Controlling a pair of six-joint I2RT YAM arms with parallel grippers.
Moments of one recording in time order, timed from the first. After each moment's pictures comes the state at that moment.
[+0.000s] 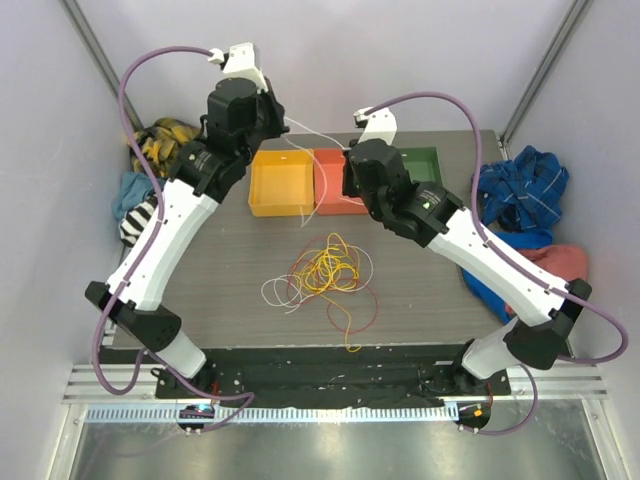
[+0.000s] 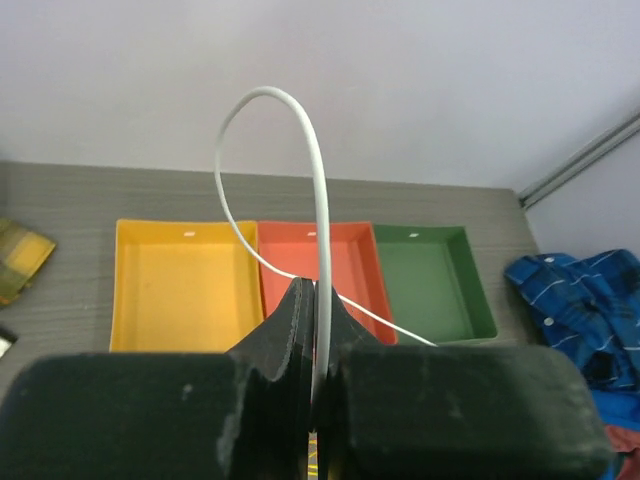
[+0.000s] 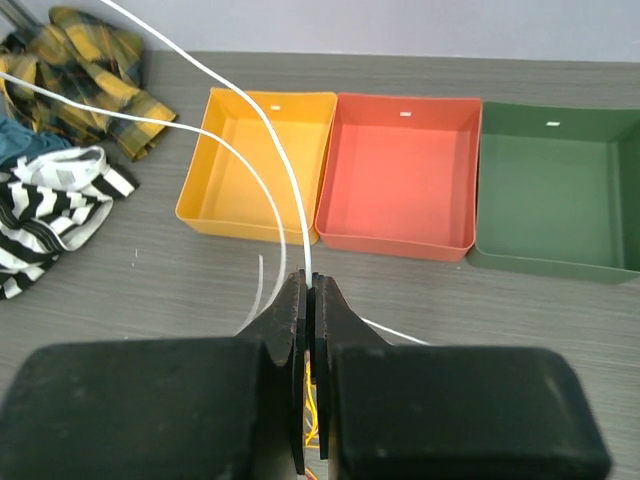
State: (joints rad) left arm -0.60 1.61 2.03 -0.57 -0.36 -0.37; right arm 0.86 1.46 1.67 -0.58 0.61 0.39
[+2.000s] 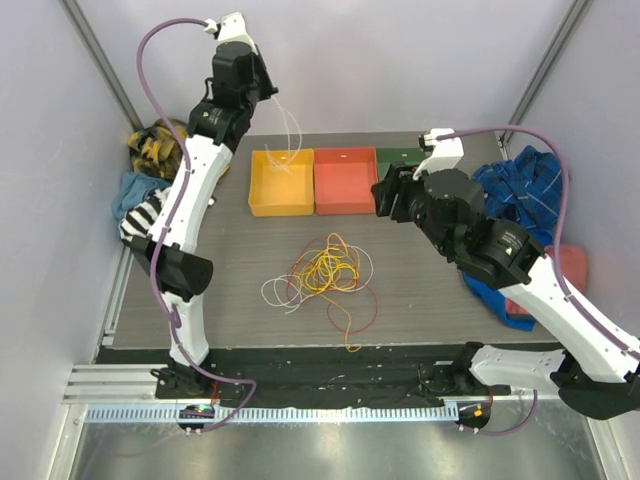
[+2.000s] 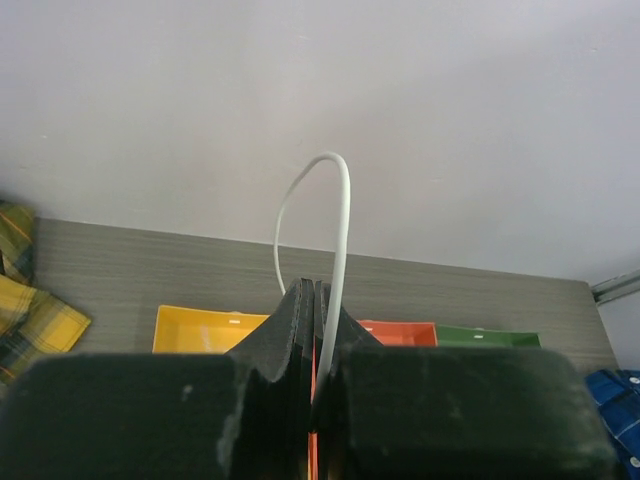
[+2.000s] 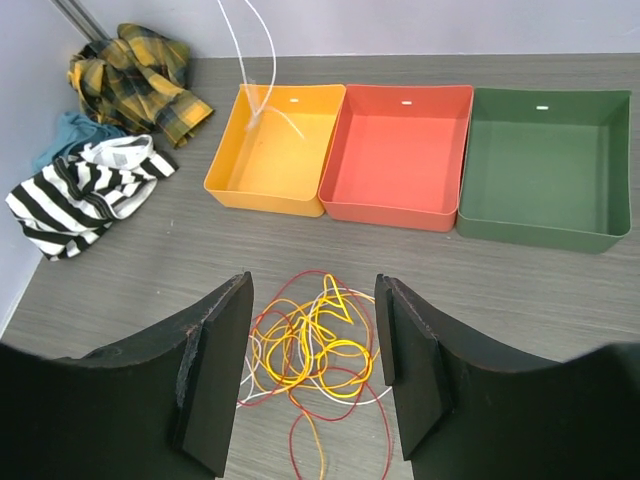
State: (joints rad) left arm -0.37 1.99 2.39 -0.54 -0.30 -0.35; right arm 0.85 1.10 1.46 -0.64 0.51 0.40
